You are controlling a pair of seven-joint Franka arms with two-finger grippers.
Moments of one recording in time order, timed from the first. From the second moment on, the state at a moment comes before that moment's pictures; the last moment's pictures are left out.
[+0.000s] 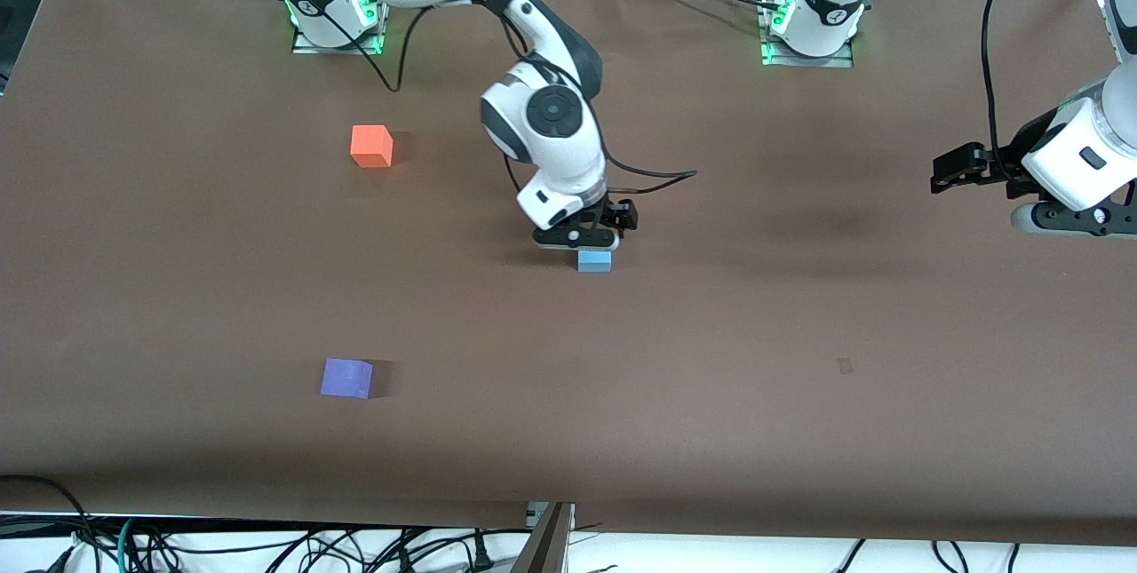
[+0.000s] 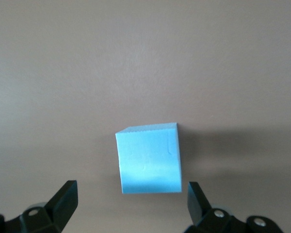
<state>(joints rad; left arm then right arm) 0.08 0.17 -0.13 -1.47 0.01 1.49 -0.01 0.79 0.82 0.05 -1.35 0.00 2.34 0.91</state>
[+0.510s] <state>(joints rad) 0.09 0.17 -0.12 -1.47 0.01 1.49 -0.01 0.80 0.88 0.03 -1.29 -0.05 2.34 0.91</state>
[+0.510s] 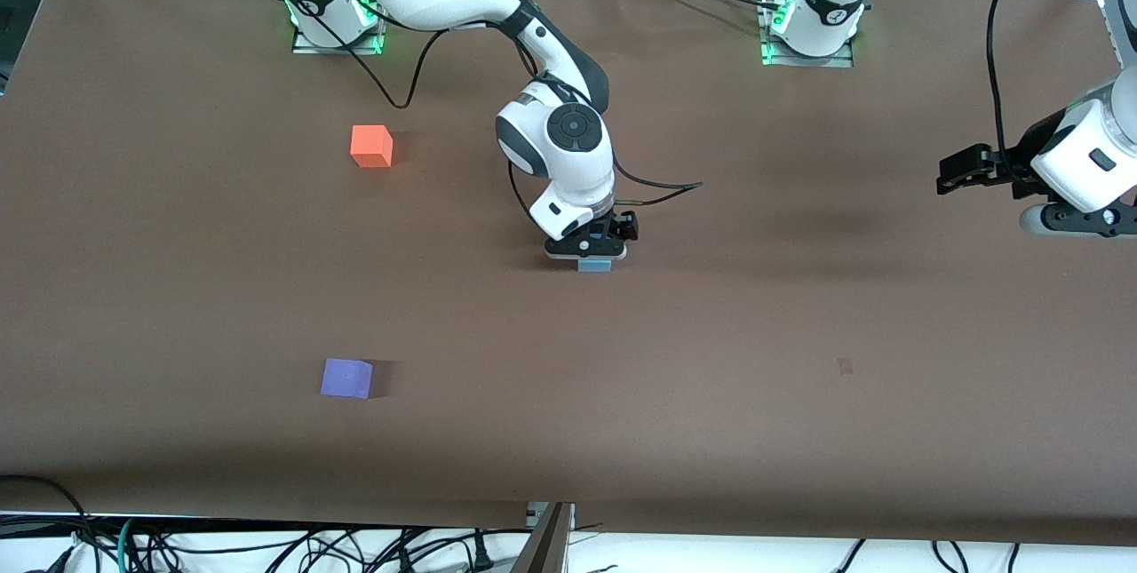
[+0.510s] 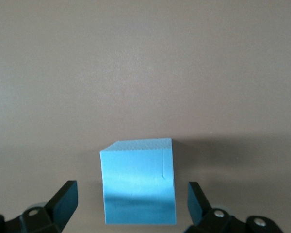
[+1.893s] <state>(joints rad) 0.09 0.17 -0.12 -1.47 0.01 1.49 -0.01 0.49 0.67 0.01 -1.38 -0.04 2.01 0.38</state>
